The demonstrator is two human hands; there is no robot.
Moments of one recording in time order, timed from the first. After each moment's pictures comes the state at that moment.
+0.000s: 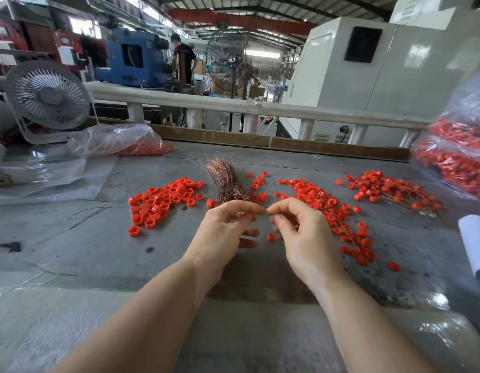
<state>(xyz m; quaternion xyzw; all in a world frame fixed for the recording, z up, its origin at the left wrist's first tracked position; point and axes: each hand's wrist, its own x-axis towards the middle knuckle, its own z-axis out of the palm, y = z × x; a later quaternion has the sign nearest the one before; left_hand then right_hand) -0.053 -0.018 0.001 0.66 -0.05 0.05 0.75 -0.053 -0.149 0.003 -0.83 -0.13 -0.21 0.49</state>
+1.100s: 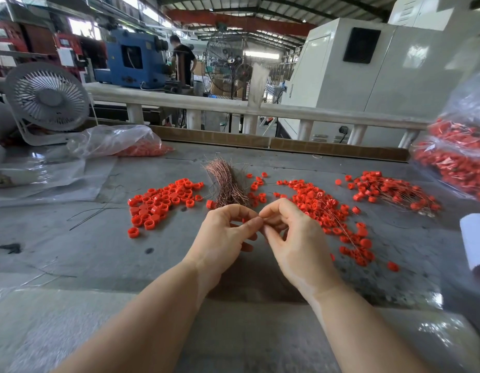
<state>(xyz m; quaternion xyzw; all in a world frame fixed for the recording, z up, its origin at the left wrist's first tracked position) -0.049 -0.019 -0.005 0.71 -0.06 0.07 0.70 -0.055 -0.147 -0.003 -0.84 -0.21 -0.26 0.41</state>
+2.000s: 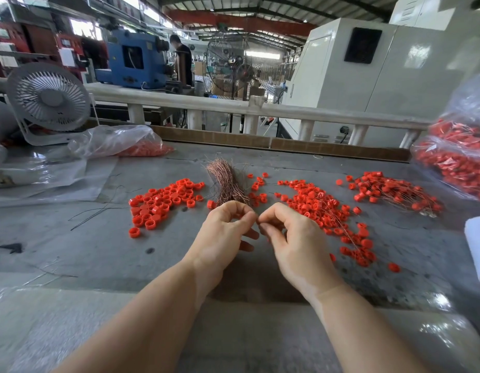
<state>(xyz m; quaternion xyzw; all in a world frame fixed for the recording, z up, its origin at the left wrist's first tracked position) -0.050 -0.019 -0.001 0.67 -0.06 0.05 0.74 -0.056 -0.146 0.000 -0.86 -0.22 -0.25 0.38</state>
